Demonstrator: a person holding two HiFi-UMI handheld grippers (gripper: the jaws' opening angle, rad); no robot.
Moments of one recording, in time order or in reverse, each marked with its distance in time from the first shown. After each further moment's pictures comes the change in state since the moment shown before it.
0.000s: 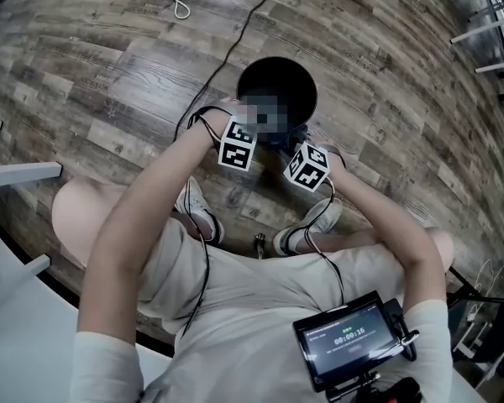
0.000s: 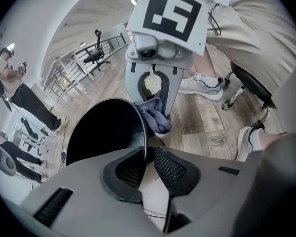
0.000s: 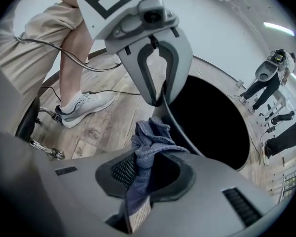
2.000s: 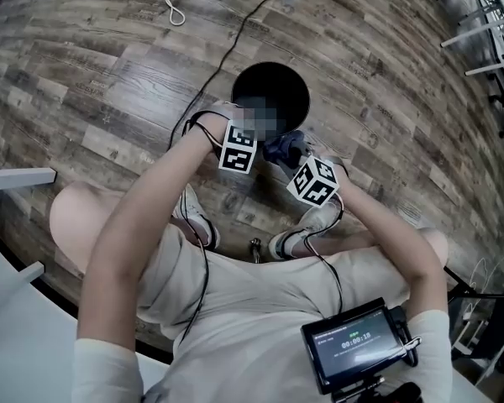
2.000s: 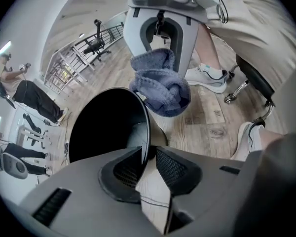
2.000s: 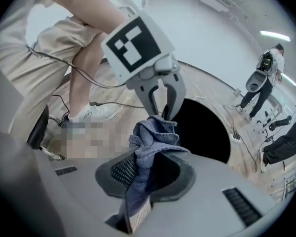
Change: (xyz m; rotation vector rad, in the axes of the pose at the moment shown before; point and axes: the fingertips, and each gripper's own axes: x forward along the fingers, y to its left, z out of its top) left arm -0.001 0.004 -0.019 -0.017 0.118 0.014; right arm -0.054 0.009 0.031 -0.026 -0.105 -0.027
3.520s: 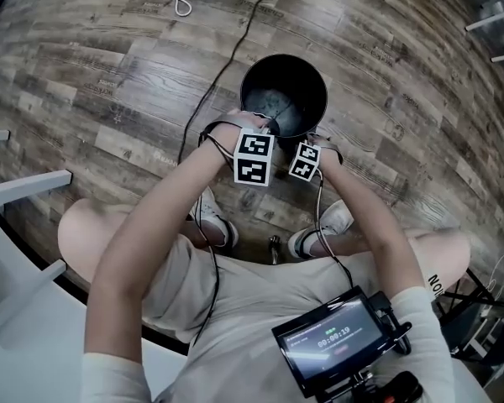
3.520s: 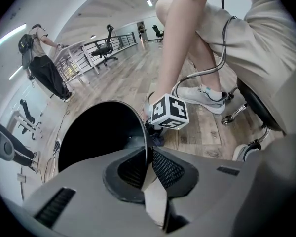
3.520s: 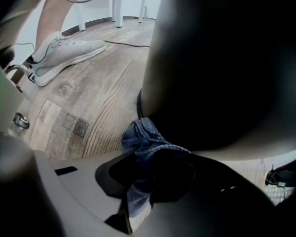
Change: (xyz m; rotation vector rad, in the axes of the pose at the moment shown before) left arm -0.003 -0.006 0.035 -0.119 -0.134 -0.062; right arm 0.190 -0.001 -0.158 -0.055 0.319 0.021
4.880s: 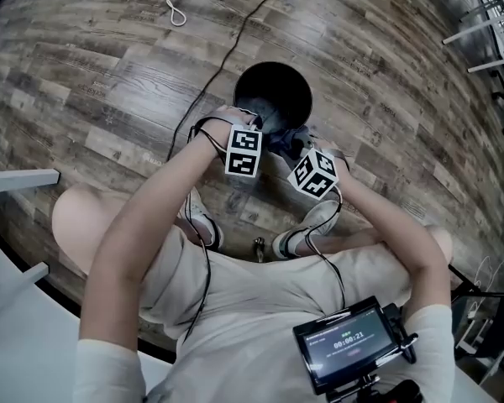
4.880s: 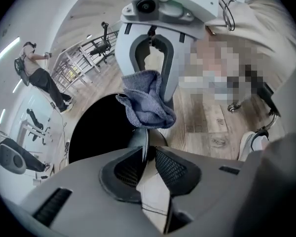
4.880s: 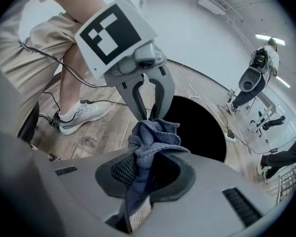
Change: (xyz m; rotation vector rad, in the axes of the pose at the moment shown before) left arm 0.001 0.004 -0.019 0.062 0.089 0.093; right arm -0.218 -0.022 0.087 0.078 -0.314 -0.090
